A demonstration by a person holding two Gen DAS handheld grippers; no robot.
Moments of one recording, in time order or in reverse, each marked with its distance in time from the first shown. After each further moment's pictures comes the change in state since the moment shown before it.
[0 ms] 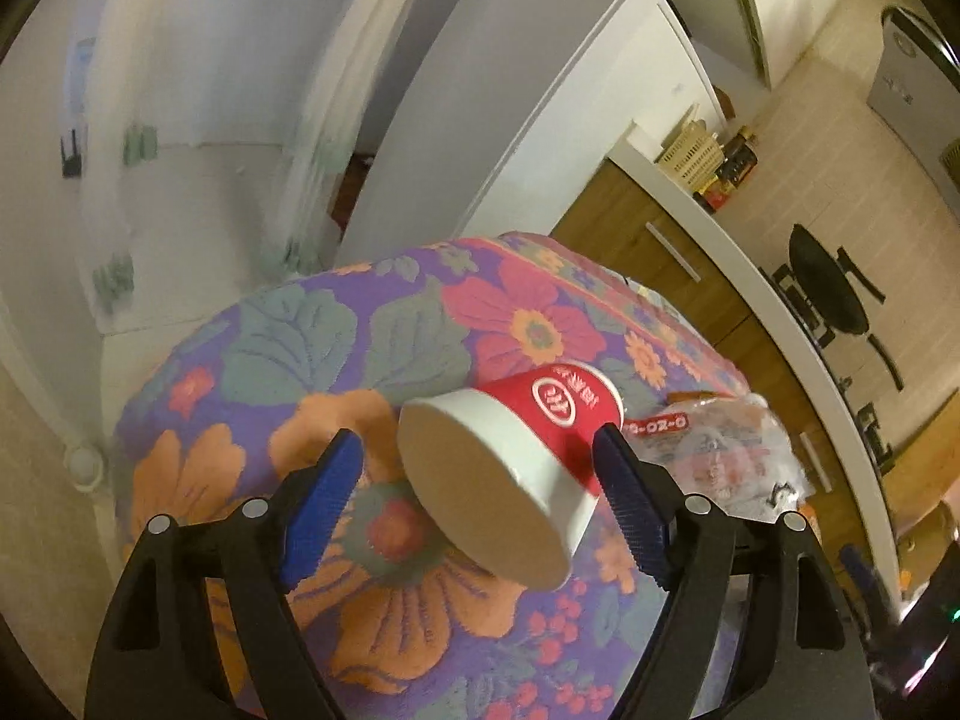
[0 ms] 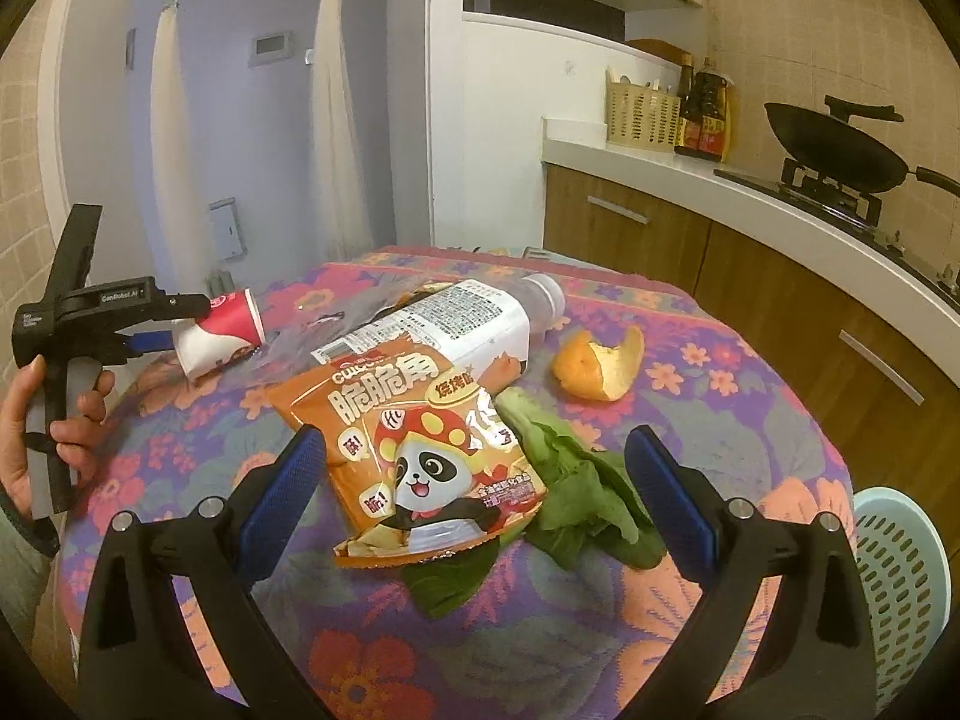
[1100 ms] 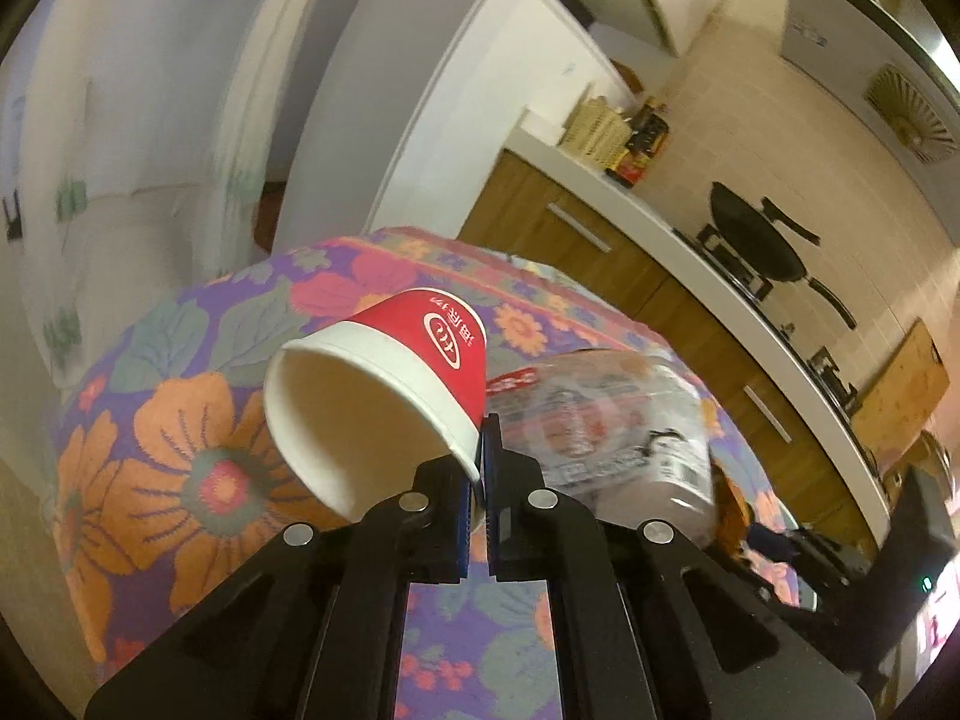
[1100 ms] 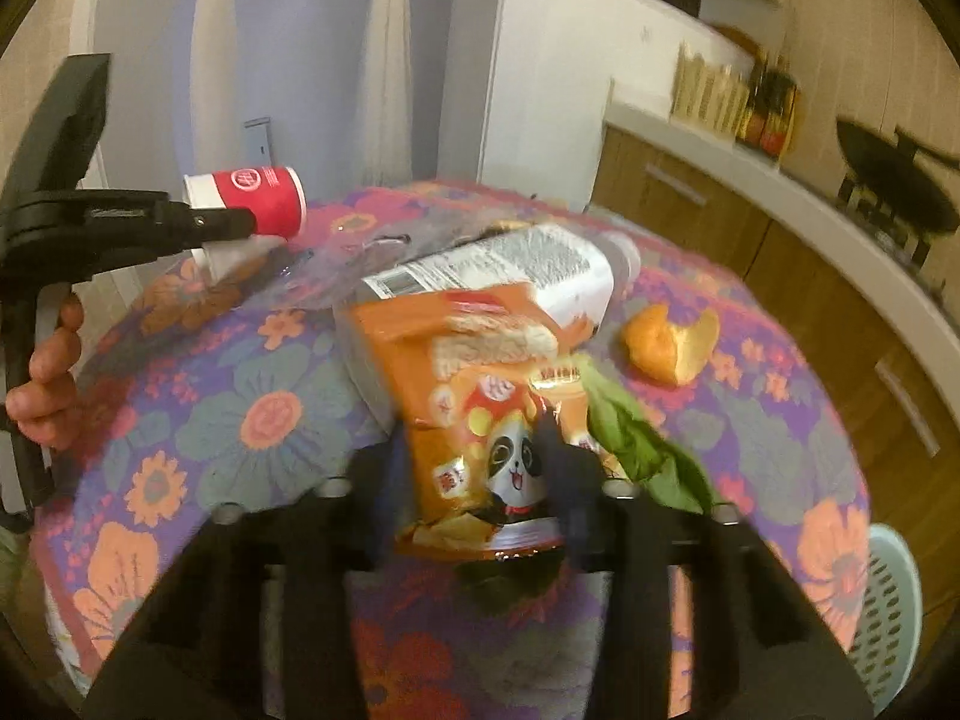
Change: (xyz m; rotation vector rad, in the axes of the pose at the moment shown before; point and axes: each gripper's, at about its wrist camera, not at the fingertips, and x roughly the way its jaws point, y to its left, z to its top) left arm -0.016 -0.075 -0.030 0.150 -0.041 -0.109; right arm 0.026 0.030 -0.006 -0.136 0.140 0.052
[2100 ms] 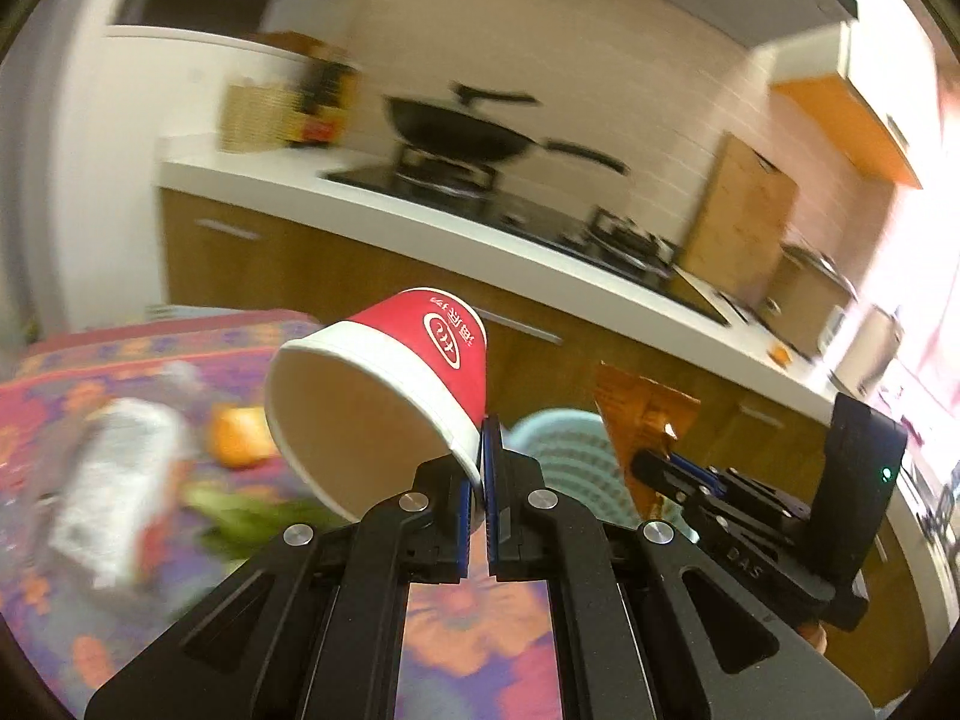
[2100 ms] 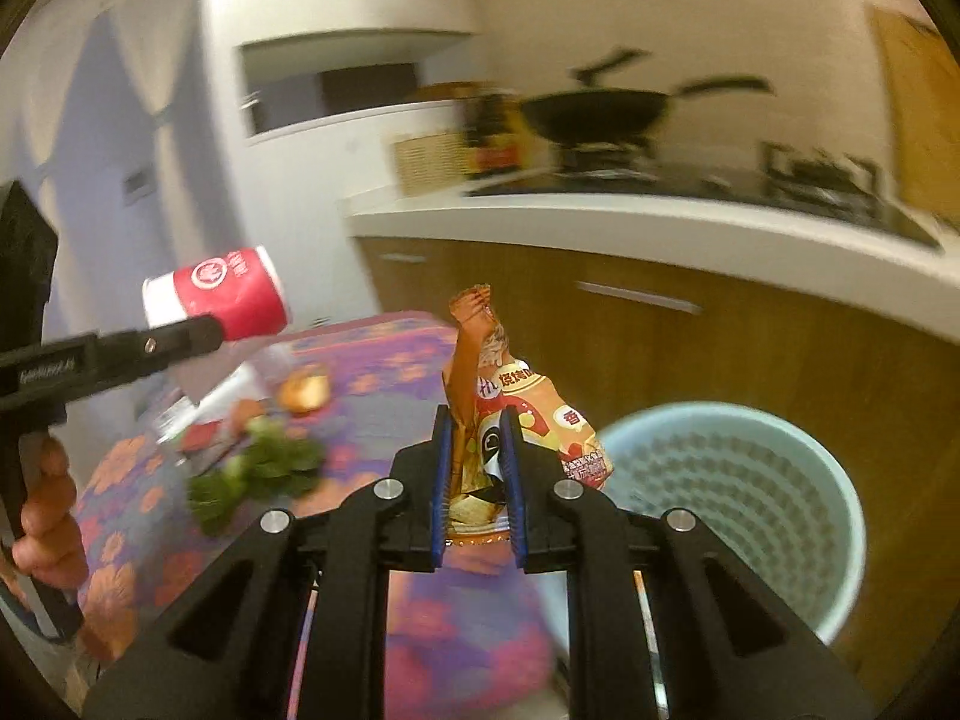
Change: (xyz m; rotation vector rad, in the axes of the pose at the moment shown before) left arm 0.036 -0.296 -0.066 0.449 0.106 -0.370; right arm -0.160 -0.209 -0.116 0.506 -0.277 -0.238
